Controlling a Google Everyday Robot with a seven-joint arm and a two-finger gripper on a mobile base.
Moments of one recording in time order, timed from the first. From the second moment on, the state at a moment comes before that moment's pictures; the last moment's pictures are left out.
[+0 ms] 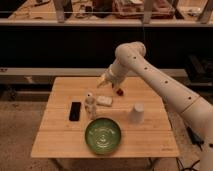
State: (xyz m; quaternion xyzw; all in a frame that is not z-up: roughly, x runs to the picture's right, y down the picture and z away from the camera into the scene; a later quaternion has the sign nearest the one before) arm 0.020 -0.032 0.770 -0.06 -0.31 -0.61 0.73
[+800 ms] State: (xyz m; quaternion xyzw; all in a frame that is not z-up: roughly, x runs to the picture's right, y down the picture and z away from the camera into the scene) arm 0.205 -0.055 0.782 -0.14 -0.18 -0.55 0.80
